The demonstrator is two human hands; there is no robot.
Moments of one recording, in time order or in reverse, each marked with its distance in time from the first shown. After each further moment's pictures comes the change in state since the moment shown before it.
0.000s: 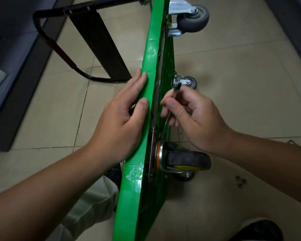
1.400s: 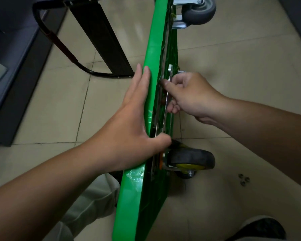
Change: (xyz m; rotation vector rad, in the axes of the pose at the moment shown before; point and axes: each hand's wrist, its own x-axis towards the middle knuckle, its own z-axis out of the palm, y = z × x) left_hand -0.009 0.014 -0.008 0.020 -0.313 -0.109; right_hand 0.058 0.016 0.008 0.050 0.071 0.551
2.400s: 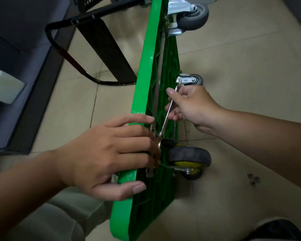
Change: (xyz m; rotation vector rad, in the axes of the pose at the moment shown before) left_hand -0.025 -0.004 -0.037 0.726 -0.351 0.846; right_hand -0.025 0.008 -0.003 0.265 0.054 0.103
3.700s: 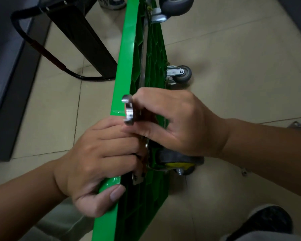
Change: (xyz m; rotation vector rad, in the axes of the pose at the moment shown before) left_hand 0.013 -0.011 0.036 -0.182 0.326 0.024; right_hand -0.046 -0.013 -0.005 -0.548 -0.297 -1.170
